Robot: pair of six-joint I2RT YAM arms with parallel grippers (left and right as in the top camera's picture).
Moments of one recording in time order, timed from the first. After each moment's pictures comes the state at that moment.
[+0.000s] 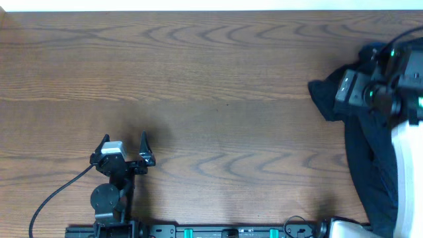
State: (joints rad) left arm 0.06 0.01 0.02 -0.11 0.04 -0.12; right arm -0.18 1.40 1.36 -0.94 0.01 0.12
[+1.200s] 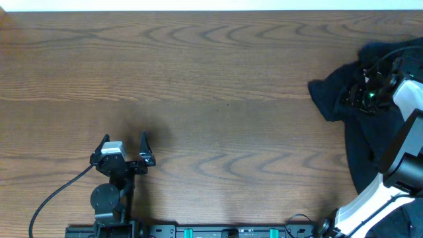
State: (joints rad) left arm 0.06 0.01 0.02 -0.11 0.04 -0.12; right arm -0.44 2.02 1.36 -0.71 -0.35 -0.06
